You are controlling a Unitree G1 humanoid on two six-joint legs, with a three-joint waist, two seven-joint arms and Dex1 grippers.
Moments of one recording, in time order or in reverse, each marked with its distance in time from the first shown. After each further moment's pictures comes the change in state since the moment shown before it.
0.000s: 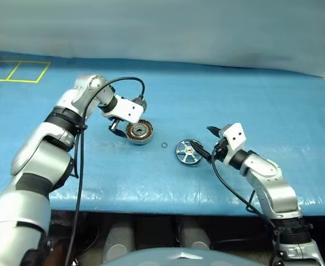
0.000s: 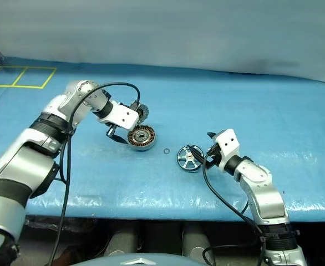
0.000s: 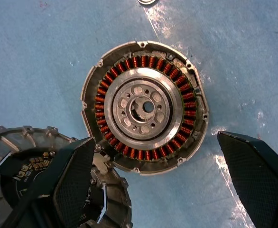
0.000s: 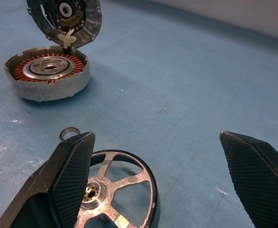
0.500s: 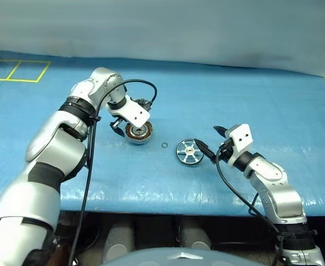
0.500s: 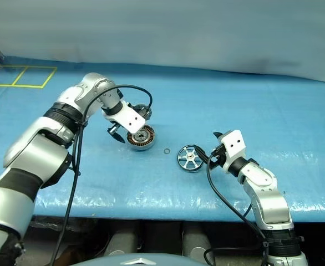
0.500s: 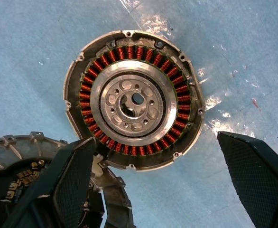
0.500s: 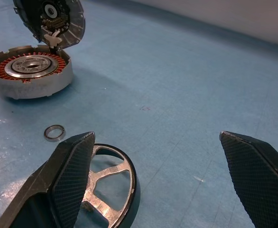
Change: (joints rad) left arm -0.037 -0.068 -0.051 0.094 0.130 -0.126 -0.045; right arm 0.031 -0.024 -0.036 -0.039 0.007 0.011 -0.016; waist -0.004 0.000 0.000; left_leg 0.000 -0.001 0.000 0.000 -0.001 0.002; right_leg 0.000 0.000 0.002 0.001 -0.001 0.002
